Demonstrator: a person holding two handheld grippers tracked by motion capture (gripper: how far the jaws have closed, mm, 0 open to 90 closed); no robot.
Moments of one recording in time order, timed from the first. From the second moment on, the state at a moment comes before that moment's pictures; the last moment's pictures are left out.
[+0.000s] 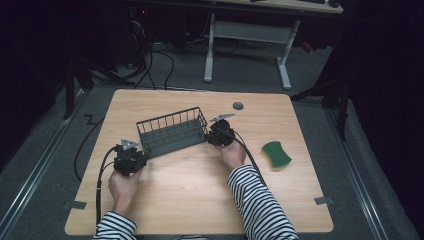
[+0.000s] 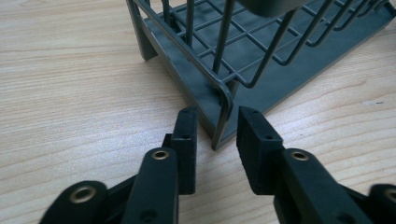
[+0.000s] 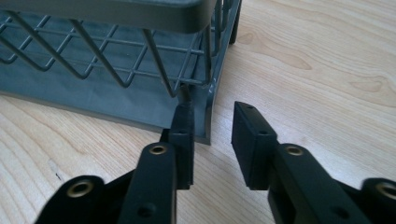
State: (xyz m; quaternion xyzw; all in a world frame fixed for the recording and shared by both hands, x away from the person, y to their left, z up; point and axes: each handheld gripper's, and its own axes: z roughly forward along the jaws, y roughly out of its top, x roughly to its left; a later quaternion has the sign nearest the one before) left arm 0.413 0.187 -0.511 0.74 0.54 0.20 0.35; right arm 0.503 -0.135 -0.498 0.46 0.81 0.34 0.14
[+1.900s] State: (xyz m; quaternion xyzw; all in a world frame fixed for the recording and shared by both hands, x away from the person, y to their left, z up) left arm 0.375 0.139 -0.510 0.80 0.45 0.16 0.36; right arm 0.446 -0.195 -0.493 0.43 0.83 0.33 0.16
